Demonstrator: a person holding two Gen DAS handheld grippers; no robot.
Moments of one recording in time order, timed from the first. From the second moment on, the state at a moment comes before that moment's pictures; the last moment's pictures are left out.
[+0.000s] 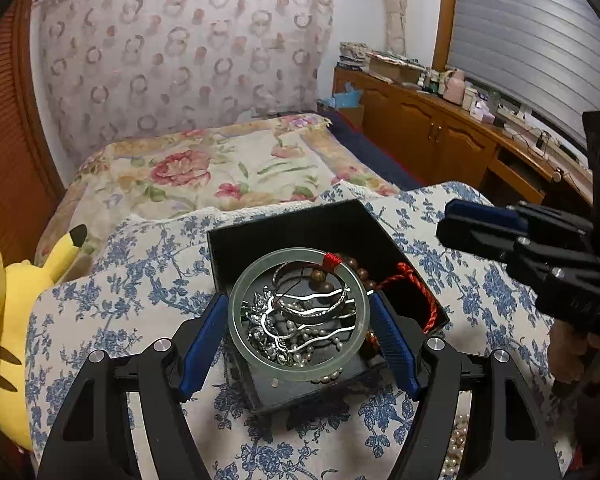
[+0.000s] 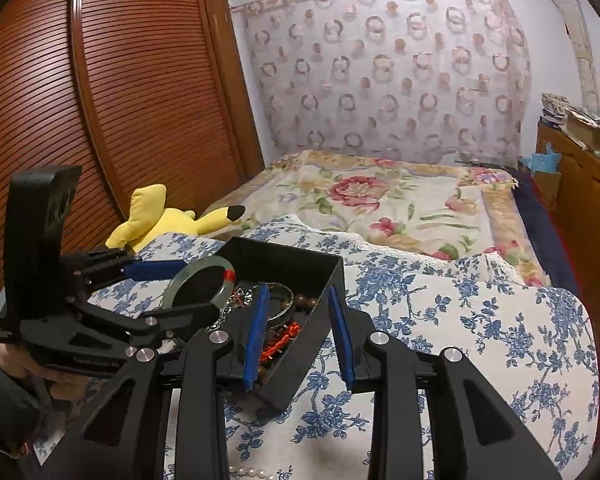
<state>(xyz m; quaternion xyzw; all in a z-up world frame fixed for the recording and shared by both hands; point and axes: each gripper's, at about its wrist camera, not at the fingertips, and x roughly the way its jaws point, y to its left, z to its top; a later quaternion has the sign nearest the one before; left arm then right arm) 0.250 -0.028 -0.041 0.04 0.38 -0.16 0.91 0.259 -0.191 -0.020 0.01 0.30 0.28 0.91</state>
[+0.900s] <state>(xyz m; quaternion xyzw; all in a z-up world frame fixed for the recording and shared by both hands) 0.205 -0.028 -0.039 0.05 0.36 -0.15 0.92 0.206 -0.208 -0.025 -0.03 0.31 0.26 0.91</state>
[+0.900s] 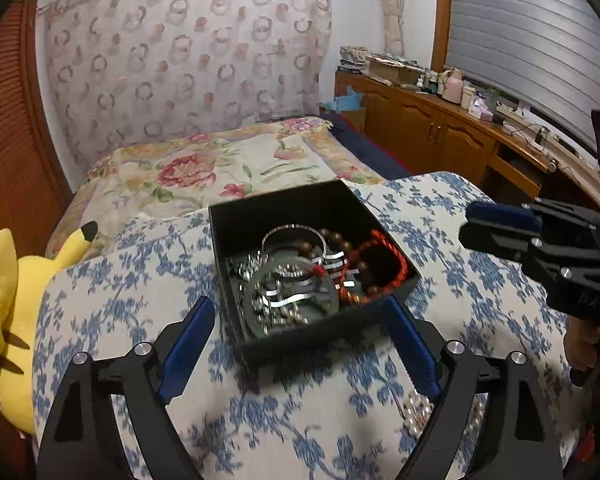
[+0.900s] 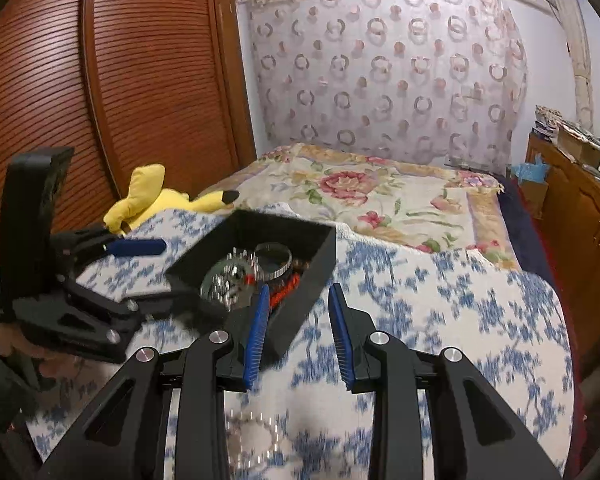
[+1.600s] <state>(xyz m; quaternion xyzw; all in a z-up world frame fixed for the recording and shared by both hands) 0.129 -0.021 -0.076 0.03 0.39 -0.15 0.91 0.174 -0.191 -0.094 -0.11 0.41 0.27 0.86</state>
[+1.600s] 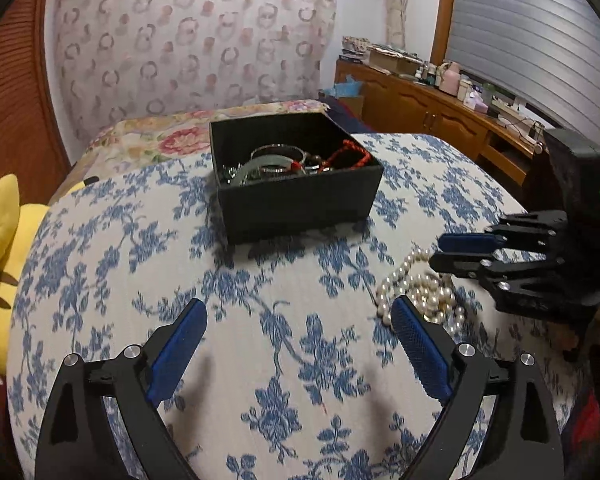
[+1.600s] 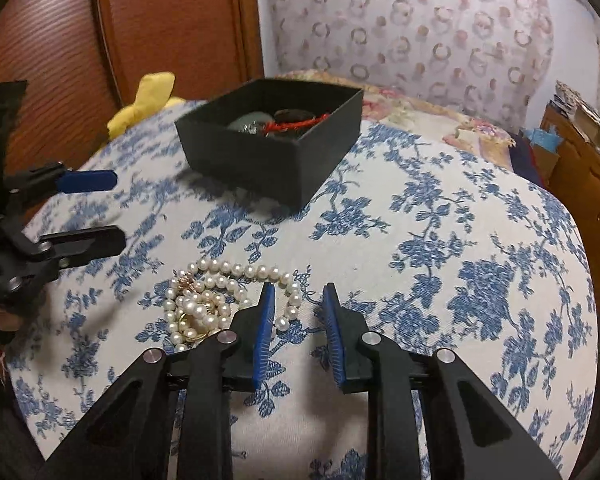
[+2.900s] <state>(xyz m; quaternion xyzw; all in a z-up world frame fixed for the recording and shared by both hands) 0.109 -0.035 -0.076 0.02 0.39 -0.16 0.91 0.105 -0.222 0.069 -0.10 0.21 0.26 0.94</state>
